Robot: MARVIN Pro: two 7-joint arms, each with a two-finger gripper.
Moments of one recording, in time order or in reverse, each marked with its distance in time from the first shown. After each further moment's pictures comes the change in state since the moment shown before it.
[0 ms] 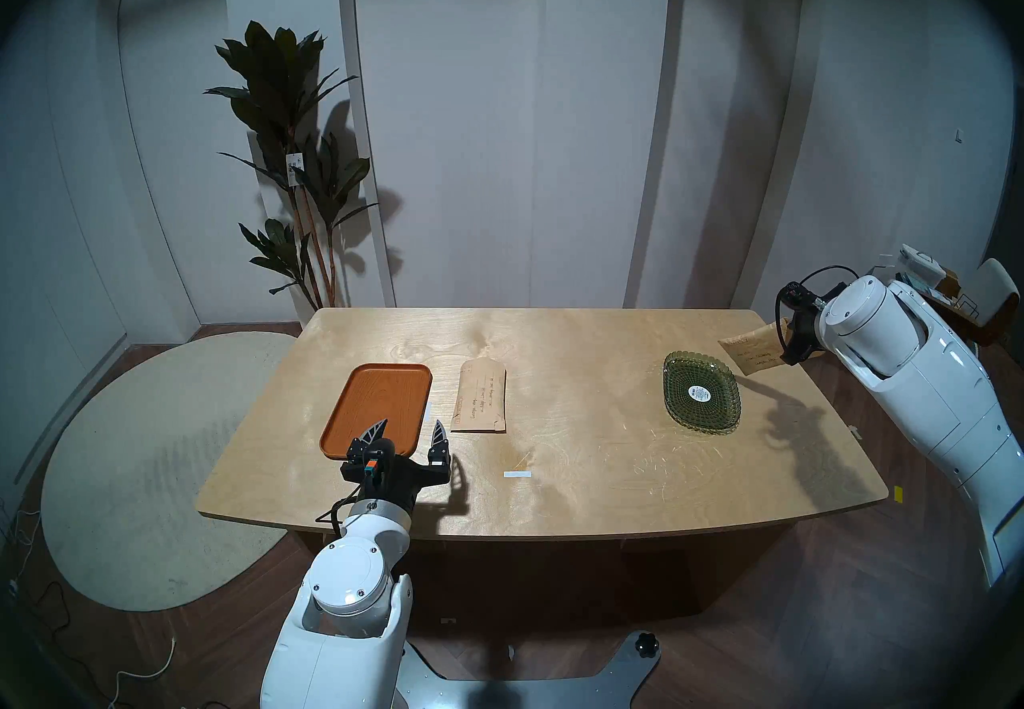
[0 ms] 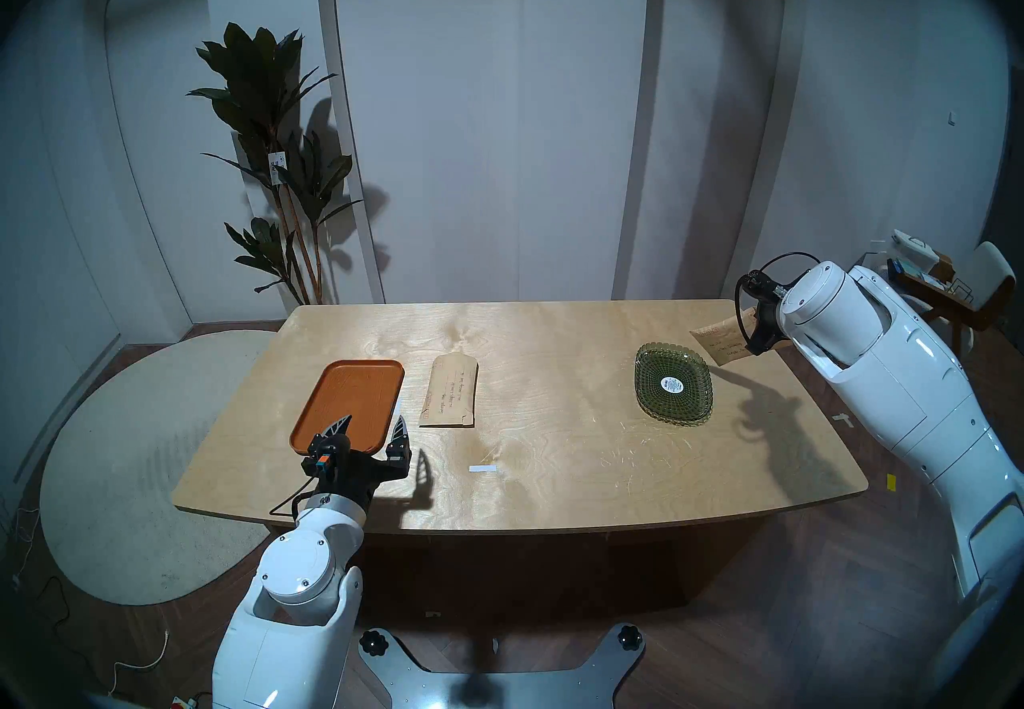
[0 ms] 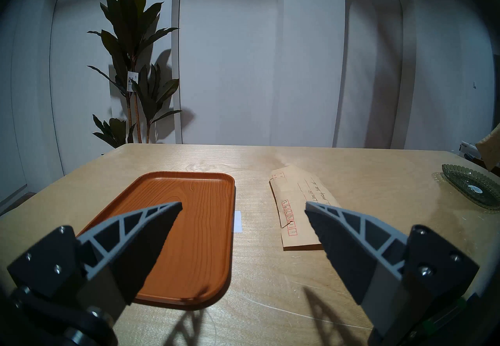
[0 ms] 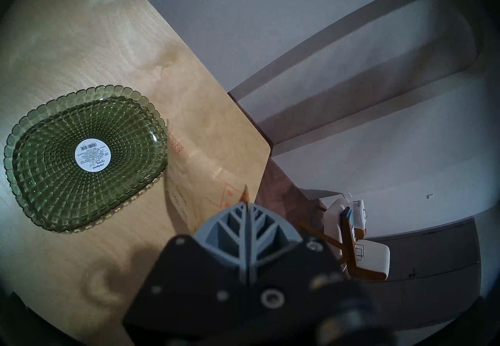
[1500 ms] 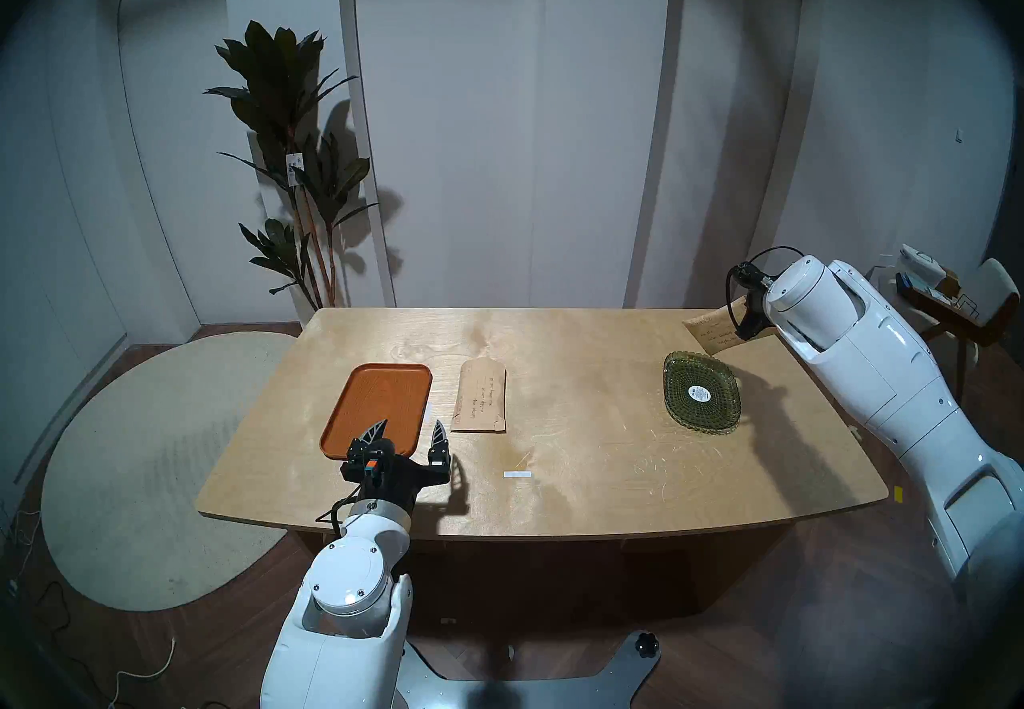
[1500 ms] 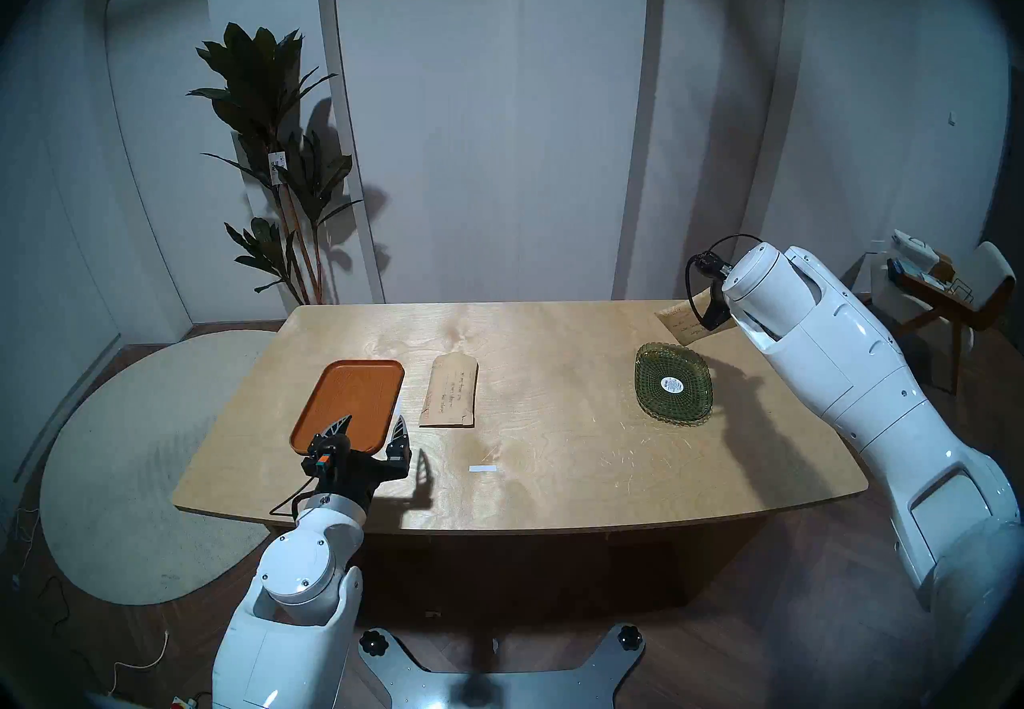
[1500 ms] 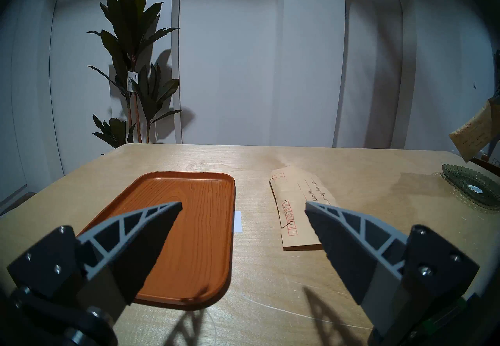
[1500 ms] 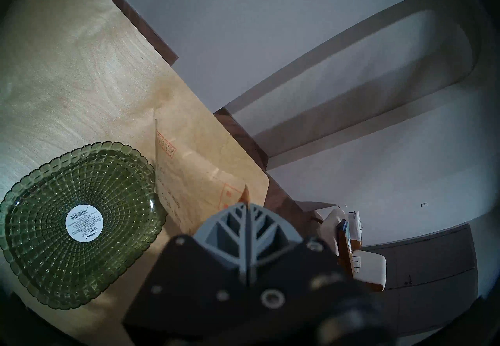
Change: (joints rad) left arm 0.000 0.000 0.000 0.000 0.000 0.000 0.000; right arm 0.217 -0.182 -0.147 0.136 -0.108 0.024 -0.017
